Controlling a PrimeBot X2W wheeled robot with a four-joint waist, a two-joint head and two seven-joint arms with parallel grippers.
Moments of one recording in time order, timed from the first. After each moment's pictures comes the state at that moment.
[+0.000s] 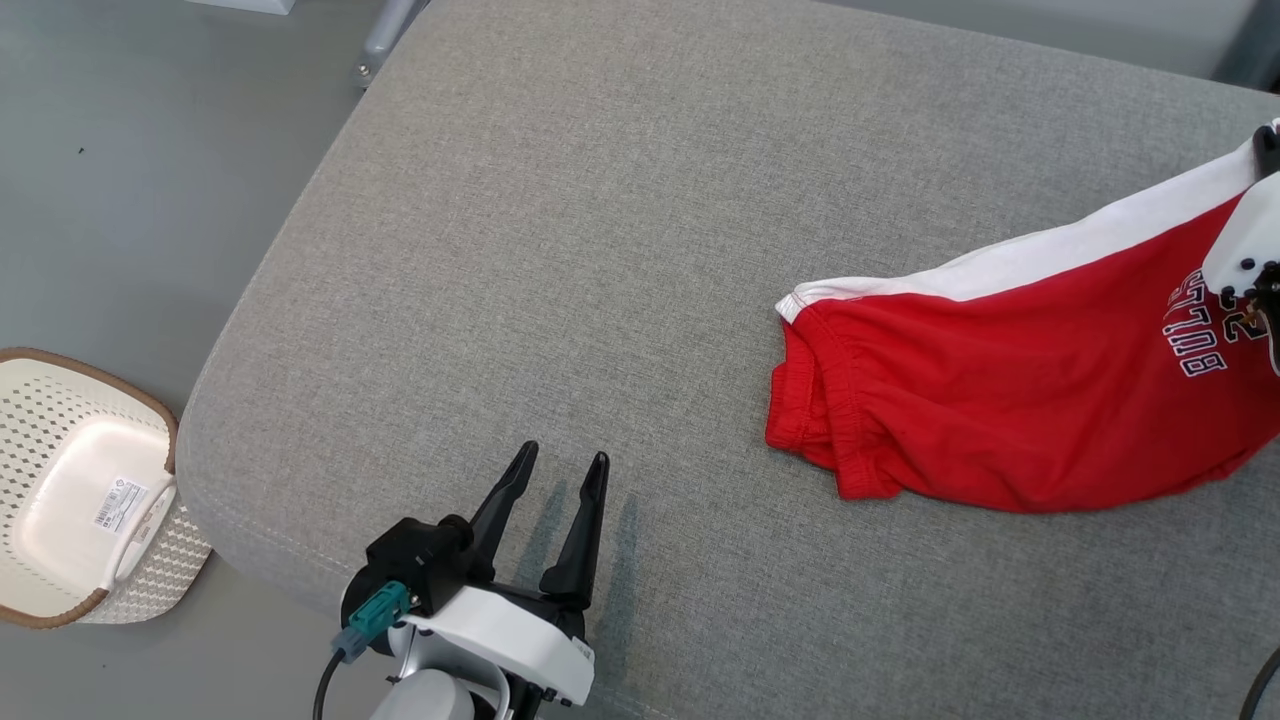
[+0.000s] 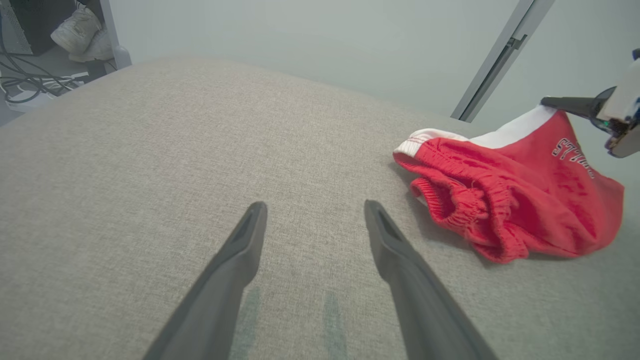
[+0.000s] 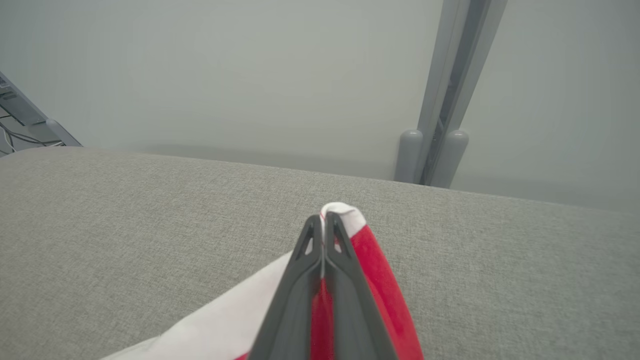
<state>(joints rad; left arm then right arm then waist) -0.19 0.05 -0.45 0.31 -0.49 -0.01 -0.26 -1.09 -0.30 -0.05 1.28 0.10 0.13 -0.07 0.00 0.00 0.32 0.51</state>
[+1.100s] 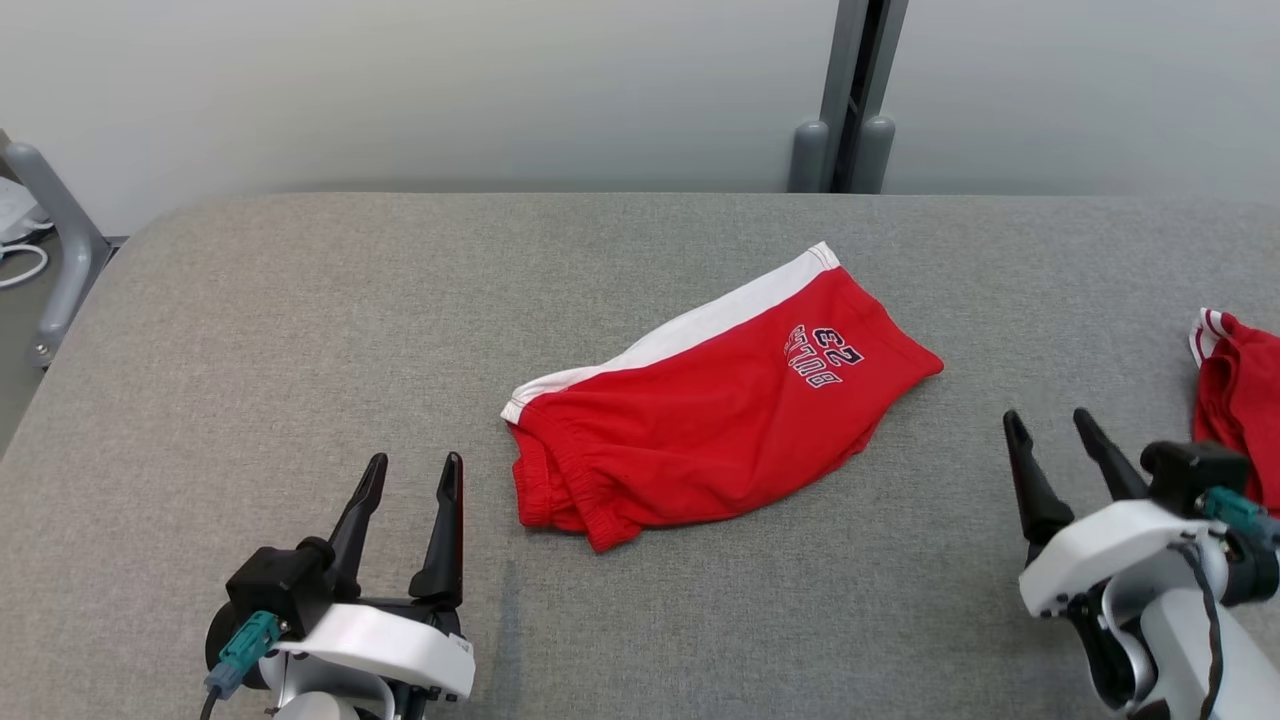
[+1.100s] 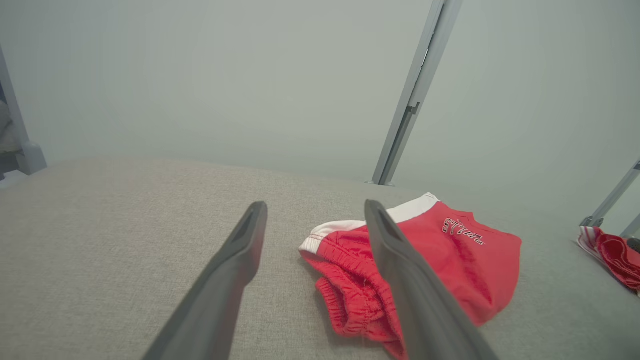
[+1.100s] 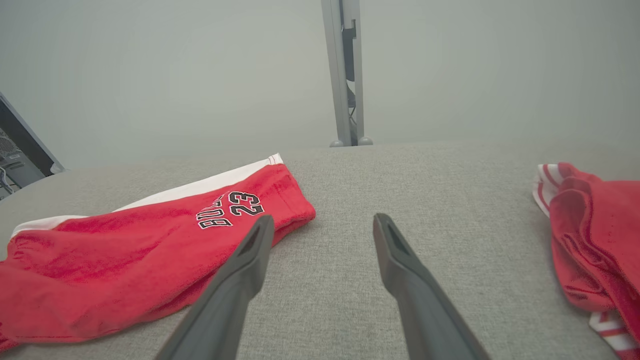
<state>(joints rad) -0.11 0.05 -0.16 0.29 -0.35 -0.04 -0.26 -0.40 -0.20 0.20 0.70 0.41 0.13 -0.25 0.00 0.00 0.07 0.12</state>
